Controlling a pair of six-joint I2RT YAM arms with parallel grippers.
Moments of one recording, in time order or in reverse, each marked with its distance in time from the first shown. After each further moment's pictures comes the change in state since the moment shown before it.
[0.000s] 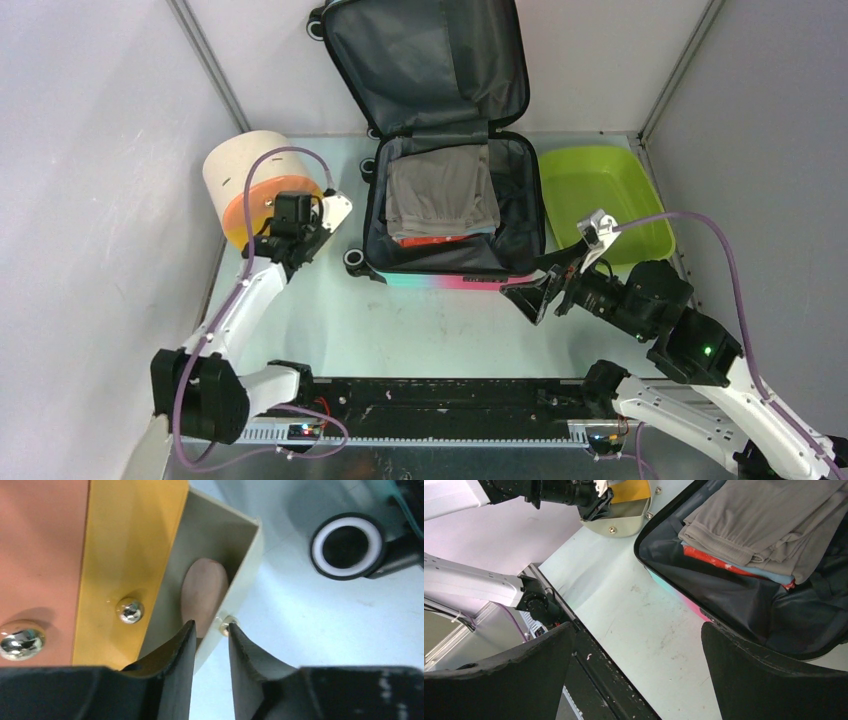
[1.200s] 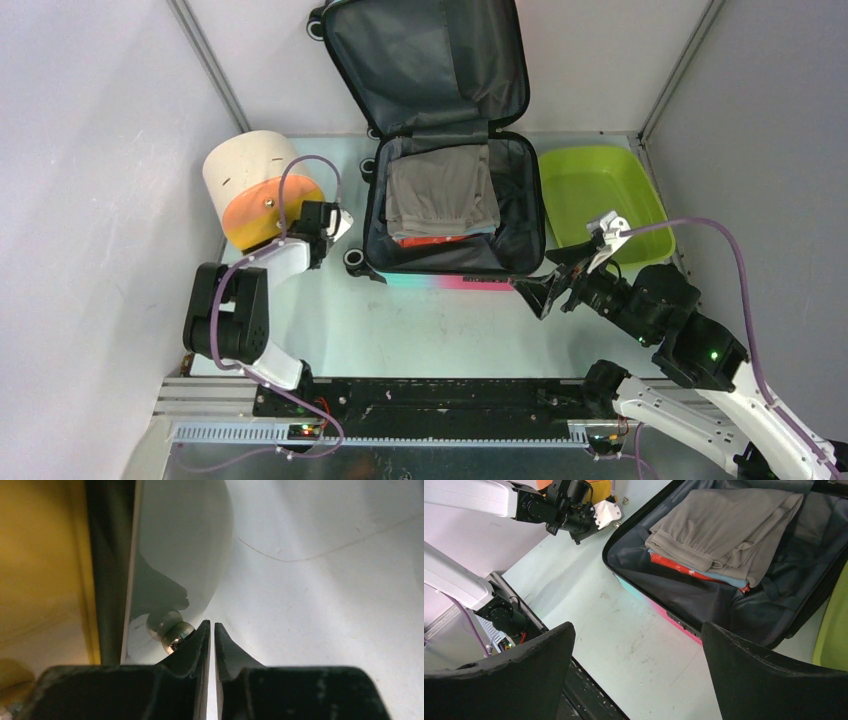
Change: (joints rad) left arm 0.030 0.368 -0.093 0.280 -0.241 0.015; right arm -0.005 -0.032 0.000 -0.023 0.103 -0.080
